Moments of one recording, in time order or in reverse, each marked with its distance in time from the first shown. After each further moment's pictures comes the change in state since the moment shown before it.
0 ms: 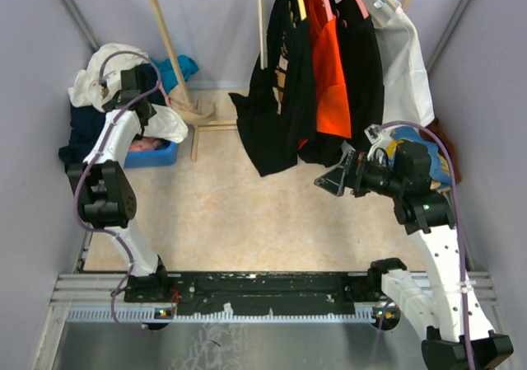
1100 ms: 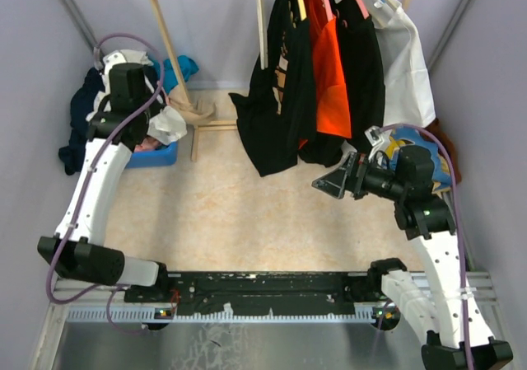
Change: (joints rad) left arm -0.218 -0.425 -0.053 -0.105 0.129 -0.014; right arm 0.001 -0.041 -0.042 0.071 -0.085 0.087
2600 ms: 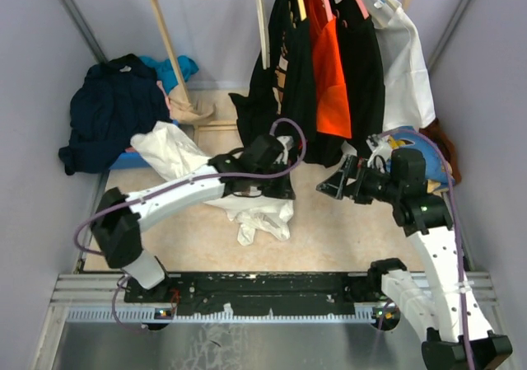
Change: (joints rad) left arm -0.752 0.163 -0.282 0.142 0.603 -0.174; right arm 0.000 0.028 -0.042 -0.129 0.145 -0.015
